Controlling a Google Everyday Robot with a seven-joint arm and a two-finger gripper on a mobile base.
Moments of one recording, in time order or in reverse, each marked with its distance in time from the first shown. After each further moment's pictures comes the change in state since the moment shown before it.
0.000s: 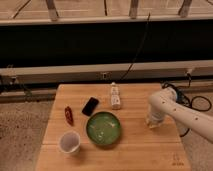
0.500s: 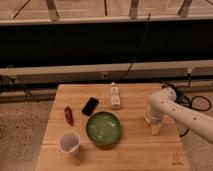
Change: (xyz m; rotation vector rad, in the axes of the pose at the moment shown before) arm 0.000 -0.008 0.006 0.015 -0.002 0.005
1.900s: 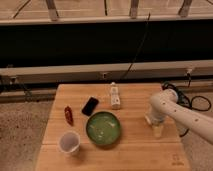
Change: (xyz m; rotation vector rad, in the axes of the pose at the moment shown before) arm 0.008 0.007 0.006 -0.006 0.008 -0.007
